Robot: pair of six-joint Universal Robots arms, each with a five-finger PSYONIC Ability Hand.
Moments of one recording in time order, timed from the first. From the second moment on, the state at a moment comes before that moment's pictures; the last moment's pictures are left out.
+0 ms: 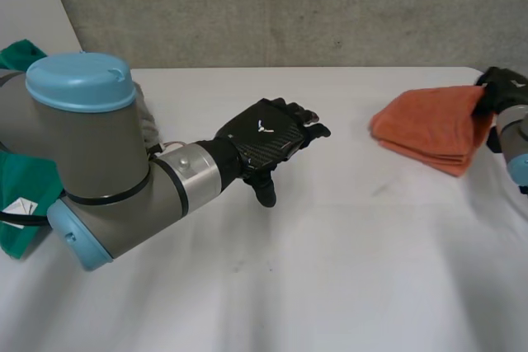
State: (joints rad) left arm 4.12 -2.04 -1.26 3.07 -1.11 3.57; right arm 1.54 -0.31 0.32 0.02 1.50 3.32; left_hand 0.20 0.21 0.22 0.21 0.05; right_hand 0.99 1.18 1.18 1.19 0.97
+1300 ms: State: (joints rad) left arm 4.12 -1.92 -1.31 3.10 -1.17 3.54; right arm 1.29 -0.87 0.80 -0.14 1.77 2.99; left_hand 0.24 0.24 0.24 0.24 0.05; right_hand 0.21 0.22 0.21 0.24 0.07
